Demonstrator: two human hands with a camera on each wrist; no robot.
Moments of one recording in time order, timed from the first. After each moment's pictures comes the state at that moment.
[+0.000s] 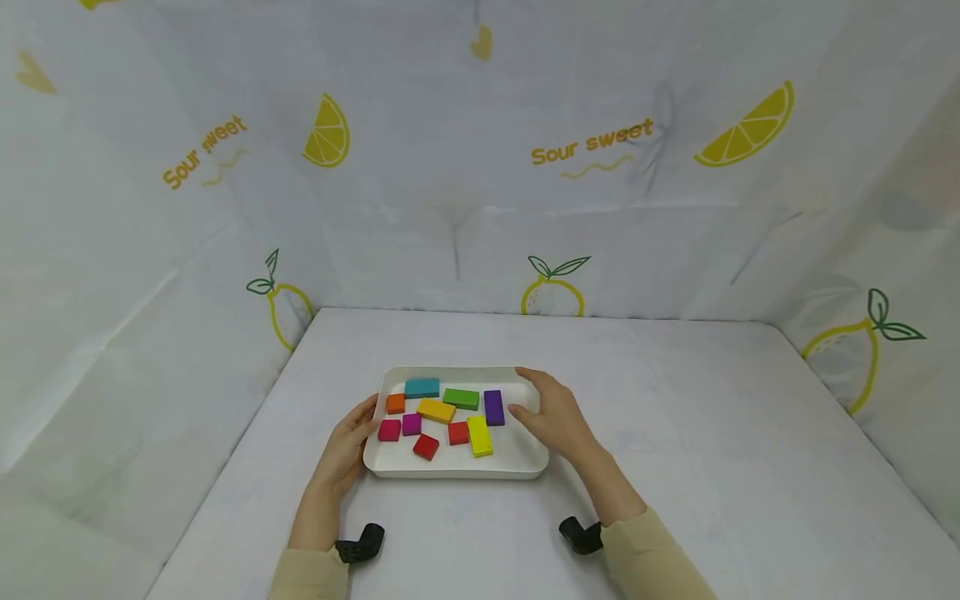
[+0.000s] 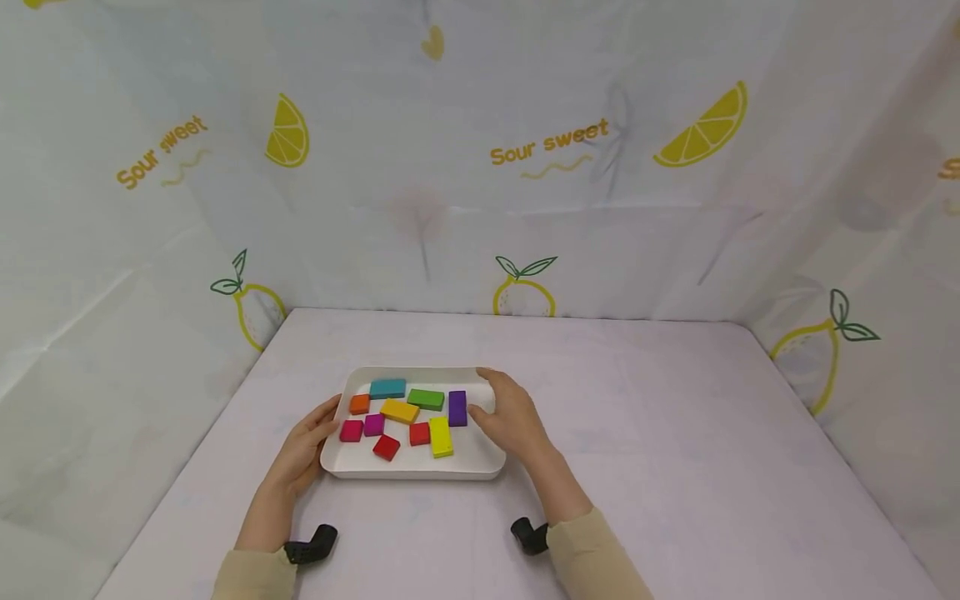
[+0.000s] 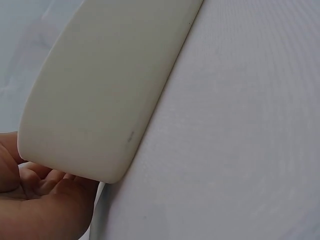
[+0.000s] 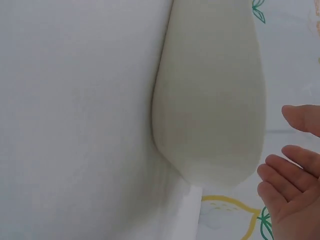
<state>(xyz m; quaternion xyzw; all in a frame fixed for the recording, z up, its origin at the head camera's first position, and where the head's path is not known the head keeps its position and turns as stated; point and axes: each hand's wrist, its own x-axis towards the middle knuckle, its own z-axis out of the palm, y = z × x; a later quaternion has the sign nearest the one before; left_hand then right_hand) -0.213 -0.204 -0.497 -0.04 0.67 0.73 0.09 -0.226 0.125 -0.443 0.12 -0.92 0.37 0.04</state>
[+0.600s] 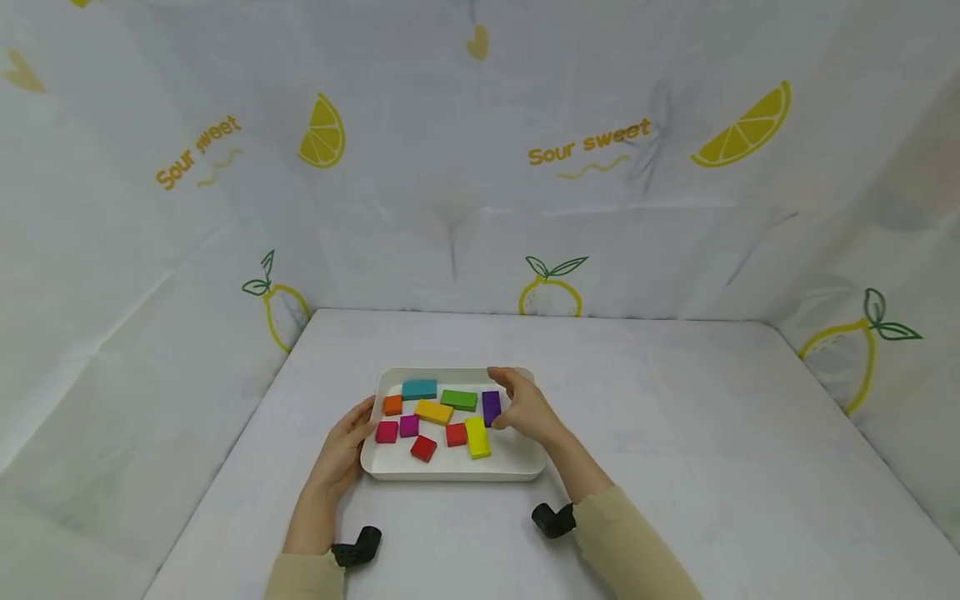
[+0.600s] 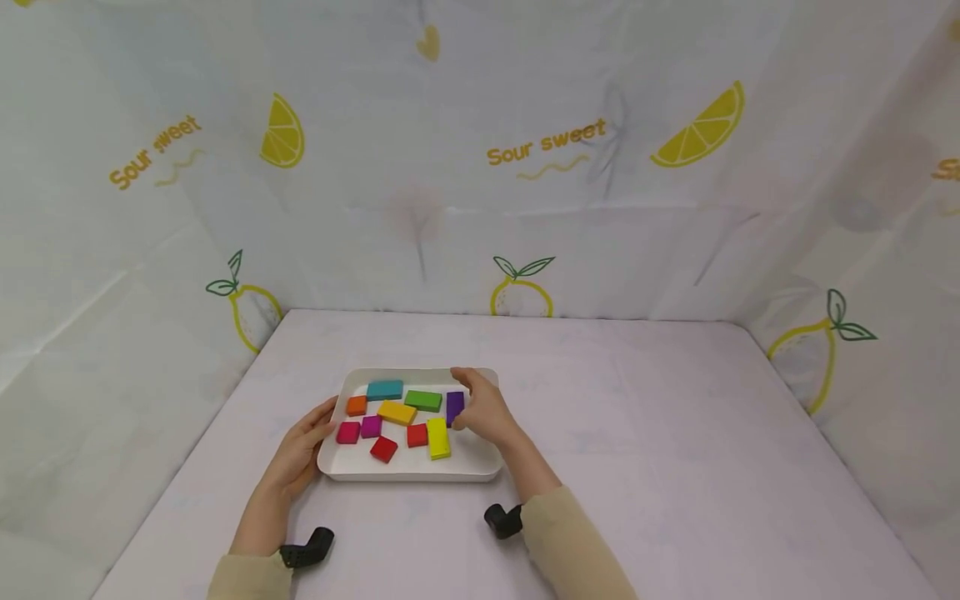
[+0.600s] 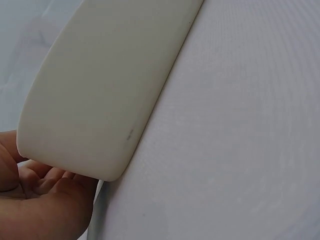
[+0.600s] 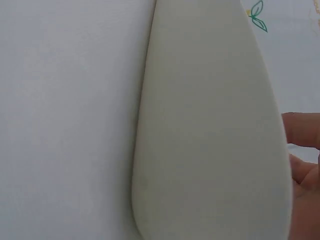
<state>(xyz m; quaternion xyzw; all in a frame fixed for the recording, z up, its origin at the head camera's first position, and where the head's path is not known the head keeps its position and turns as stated) -0.211 -0.204 -0.493 -0.04 0.67 0.74 0.10 -0.255 0.099 -0.457 0.11 -0.82 0.55 -0.09</state>
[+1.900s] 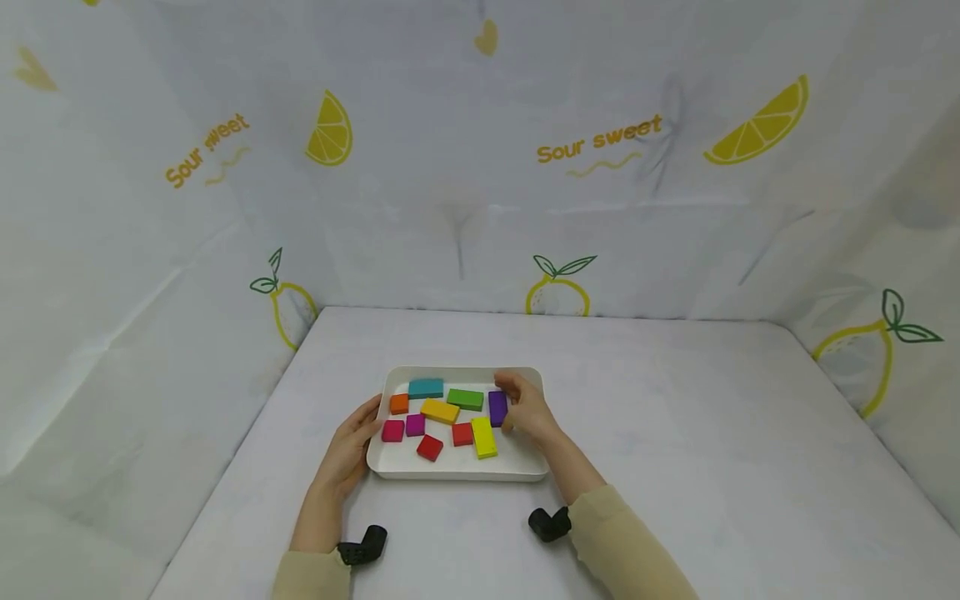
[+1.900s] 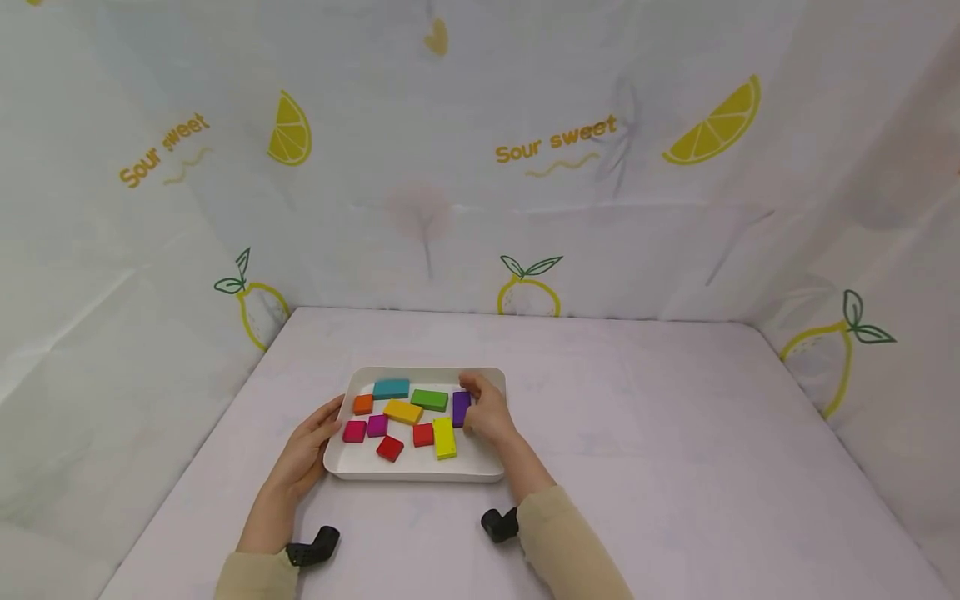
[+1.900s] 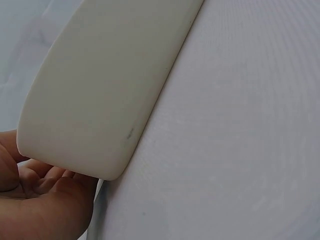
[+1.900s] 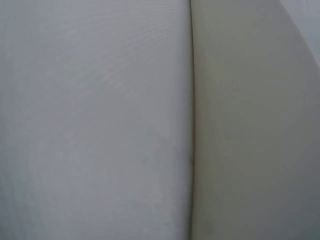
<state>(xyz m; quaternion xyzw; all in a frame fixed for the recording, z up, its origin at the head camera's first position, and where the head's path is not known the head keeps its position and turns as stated) -0.214 -0.205 -0.500 -0.04 0.66 0.74 0.10 -0.262 0.085 -0.474 0.00 -0.79 0.60 -0.10</state>
